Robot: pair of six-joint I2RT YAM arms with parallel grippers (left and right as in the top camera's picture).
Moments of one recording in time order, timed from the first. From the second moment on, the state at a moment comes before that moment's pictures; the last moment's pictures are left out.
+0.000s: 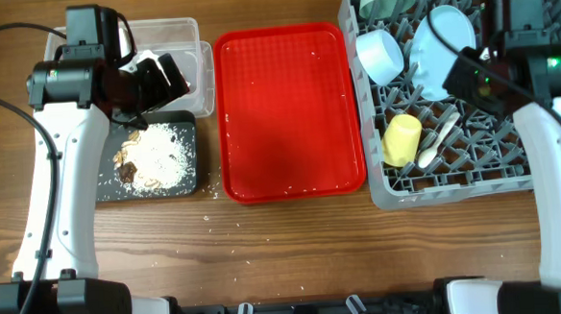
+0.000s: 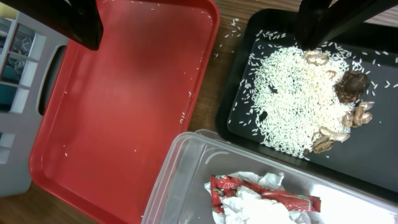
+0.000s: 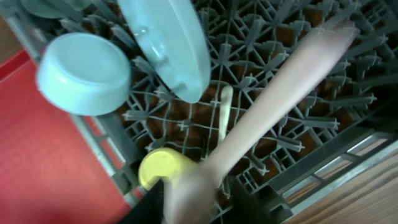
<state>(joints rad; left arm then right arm) -0.02 1.60 1.60 -1.14 0.14 -0.44 0.01 1.50 1.63 -1.27 0.19 0.52</state>
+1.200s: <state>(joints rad) -0.02 1.60 1.60 -1.14 0.14 -0.44 0.00 0.02 0.02 0.04 -0.04 0.28</state>
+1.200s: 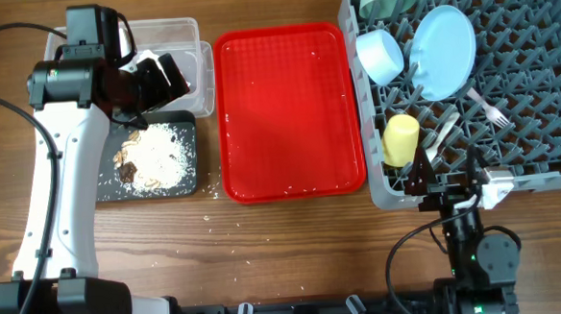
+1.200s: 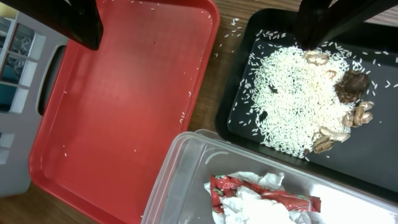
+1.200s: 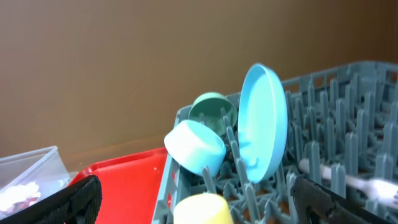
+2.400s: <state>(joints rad) -0.01 0.18 0.21 -0.13 0.18 -0.17 0.00 0.02 0.01 0.00 -0.04 0.66</state>
